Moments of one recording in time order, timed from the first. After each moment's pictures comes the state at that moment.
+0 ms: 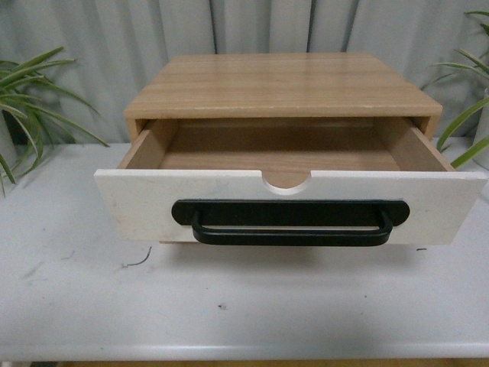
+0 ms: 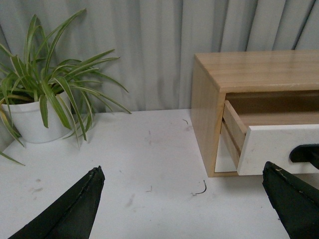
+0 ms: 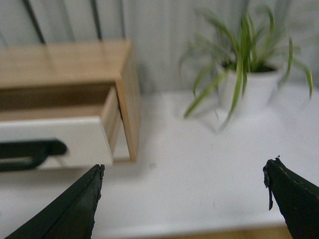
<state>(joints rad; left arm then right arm) -0.01 0.01 0.02 -0.03 -0.02 -0.01 0.02 0.03 0.04 -0.09 0.05 0.04</state>
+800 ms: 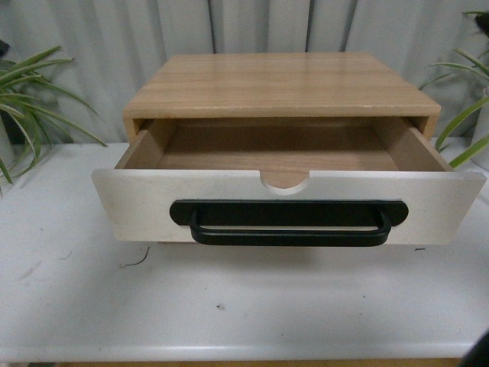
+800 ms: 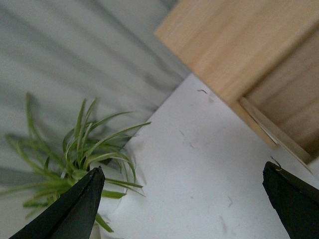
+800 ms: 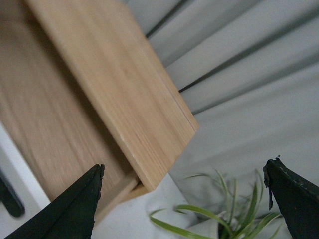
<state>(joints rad) -0.16 1.11 0.82 -0.07 -0.09 0.74 0.22 1.13 0.65 0.35 -0.18 -0.83</state>
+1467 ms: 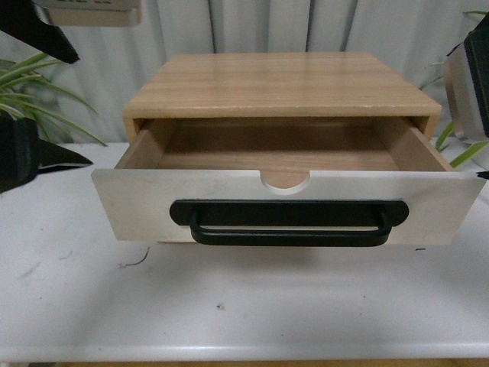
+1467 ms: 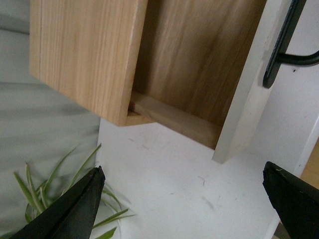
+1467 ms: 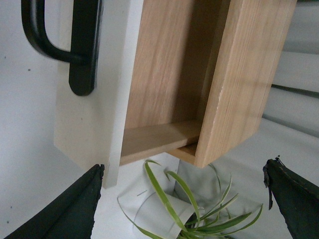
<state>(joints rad) -0.32 1.34 1.02 -0.41 -0.05 1.10 0.25 1.33 0.88 -0.18 -0.07 -1.63</state>
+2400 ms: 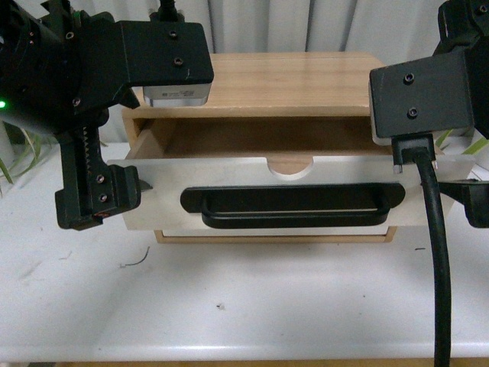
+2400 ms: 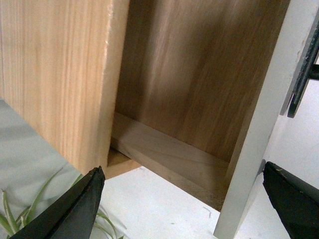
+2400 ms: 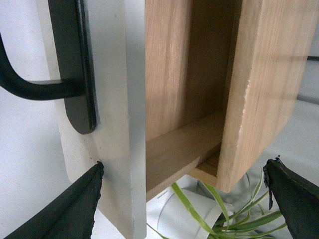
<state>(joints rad) -0.32 1.58 1.04 -0.20 -0.06 1.11 0.26 1.56 0.96 -0.07 0.02 -1.46</state>
